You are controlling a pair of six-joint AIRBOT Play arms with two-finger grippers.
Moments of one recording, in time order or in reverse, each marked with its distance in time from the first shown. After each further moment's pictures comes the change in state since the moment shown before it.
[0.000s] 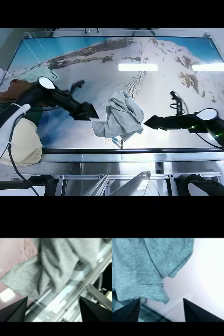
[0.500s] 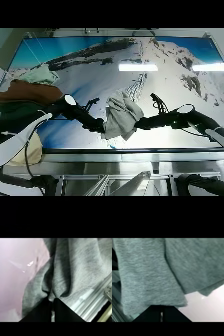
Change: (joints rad) left arm -0.182 -0.151 -0.058 -0.011 0.152 0.026; right arm 0.123 -0.217 0.109 0.156 0.018 -0.146
